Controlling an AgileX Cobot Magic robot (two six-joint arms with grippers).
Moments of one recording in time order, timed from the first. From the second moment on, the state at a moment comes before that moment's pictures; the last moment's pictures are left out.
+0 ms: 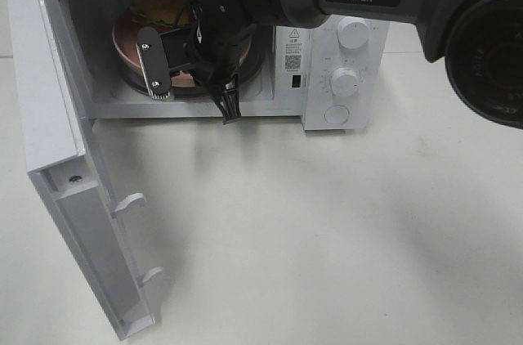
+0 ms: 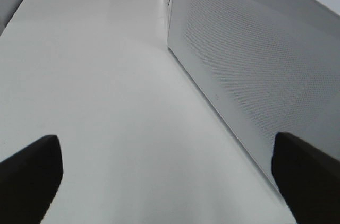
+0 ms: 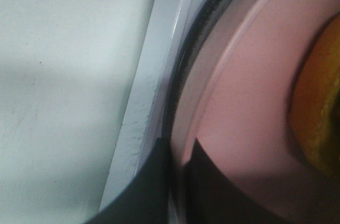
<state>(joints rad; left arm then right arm) 0.00 -0.01 -0.52 -0.09 1.09 0.01 0.68 2.38 -1.97 -0.24 0.57 -1.06</state>
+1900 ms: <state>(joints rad) 0.00 -0.01 -0.52 -0.09 1.09 0.01 0.68 2.11 -1.54 -0.15 0.31 -1.06</state>
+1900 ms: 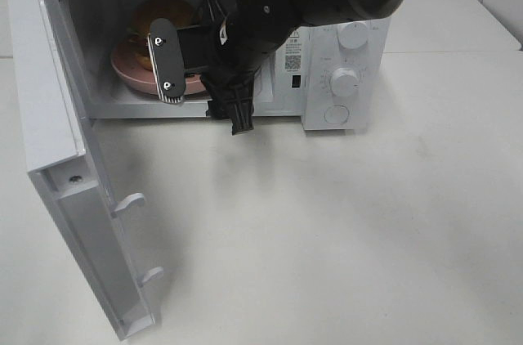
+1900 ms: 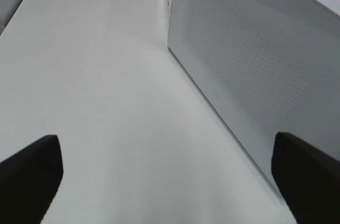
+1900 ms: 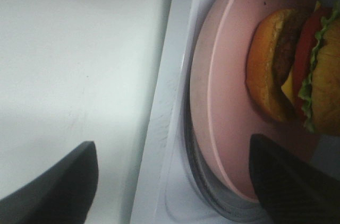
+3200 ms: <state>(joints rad) 0.00 -0.01 -0.52 -0.09 1.09 0.01 0.68 1.56 -1.00 -0.15 0.52 -0.33</state>
